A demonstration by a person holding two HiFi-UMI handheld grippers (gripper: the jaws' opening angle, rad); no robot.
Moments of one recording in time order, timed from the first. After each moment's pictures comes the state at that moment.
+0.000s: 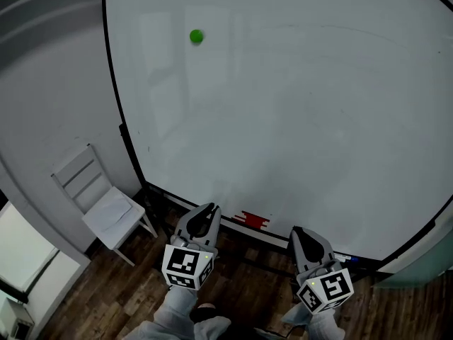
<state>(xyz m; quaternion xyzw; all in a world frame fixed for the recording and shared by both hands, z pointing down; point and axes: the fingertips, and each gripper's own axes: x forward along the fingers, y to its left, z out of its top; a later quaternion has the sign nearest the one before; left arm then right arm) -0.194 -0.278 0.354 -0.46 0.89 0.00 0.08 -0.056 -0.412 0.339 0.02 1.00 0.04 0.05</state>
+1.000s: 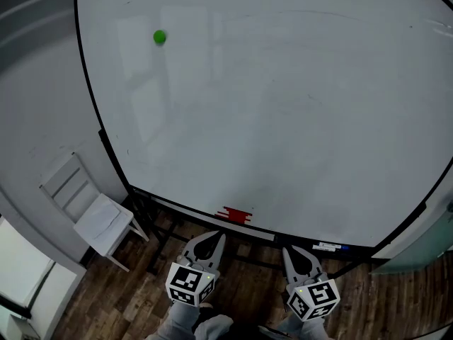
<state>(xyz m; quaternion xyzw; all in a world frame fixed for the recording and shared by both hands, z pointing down) -0.126 -0.327 0.428 -0.55 0.84 -0.01 0.00 -0.010 -0.444 0.423 -0.03 1.00 -0.02 -0.02</state>
